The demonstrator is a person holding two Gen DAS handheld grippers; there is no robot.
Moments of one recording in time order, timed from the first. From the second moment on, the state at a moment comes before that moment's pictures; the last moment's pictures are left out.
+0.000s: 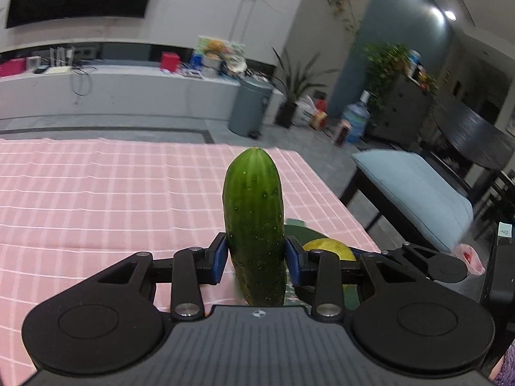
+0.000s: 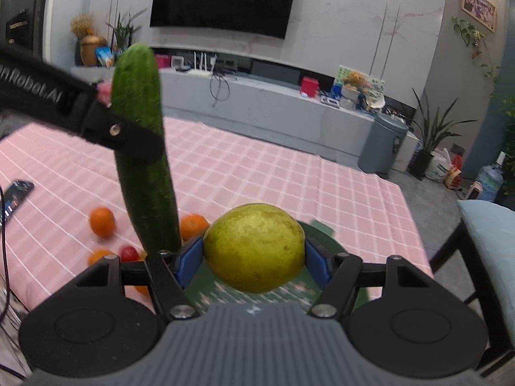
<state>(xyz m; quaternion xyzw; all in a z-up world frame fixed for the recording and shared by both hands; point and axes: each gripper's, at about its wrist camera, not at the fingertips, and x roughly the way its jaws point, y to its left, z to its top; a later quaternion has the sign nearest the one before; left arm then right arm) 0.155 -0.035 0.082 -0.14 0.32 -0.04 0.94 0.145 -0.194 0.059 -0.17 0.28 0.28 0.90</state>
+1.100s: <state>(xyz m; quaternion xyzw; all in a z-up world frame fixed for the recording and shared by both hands) 0.245 -0.051 -0.006 -0.14 0.49 -0.08 0.86 0.203 -0.186 -0.018 -0.24 0.43 0.28 0.82</state>
